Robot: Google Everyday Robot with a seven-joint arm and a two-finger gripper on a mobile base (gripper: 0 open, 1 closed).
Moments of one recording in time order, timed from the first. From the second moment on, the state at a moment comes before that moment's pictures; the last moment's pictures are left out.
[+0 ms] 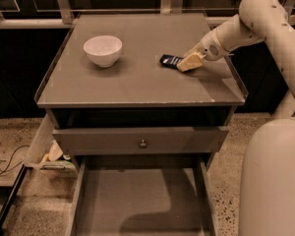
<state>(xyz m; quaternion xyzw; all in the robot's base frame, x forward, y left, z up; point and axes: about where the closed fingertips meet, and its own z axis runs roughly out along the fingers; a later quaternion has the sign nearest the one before) 0.743 -0.166 0.828 -0.47 0.80 0.18 0.32</state>
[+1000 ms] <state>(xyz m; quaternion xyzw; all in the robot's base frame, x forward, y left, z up) 0.743 -0.165 0.837 -0.47 0.80 0.18 0.32</state>
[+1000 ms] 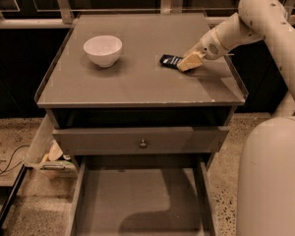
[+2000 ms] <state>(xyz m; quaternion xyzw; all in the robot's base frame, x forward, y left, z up) 0.678 -0.165 0.882 -0.49 0.78 0.18 0.35</state>
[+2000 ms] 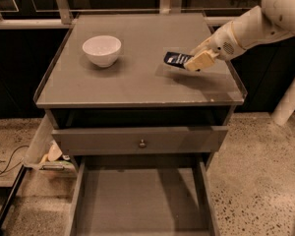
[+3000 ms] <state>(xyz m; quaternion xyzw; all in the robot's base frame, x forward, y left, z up) 0.544 -0.219 0.852 -0.49 0.79 0.11 0.35</state>
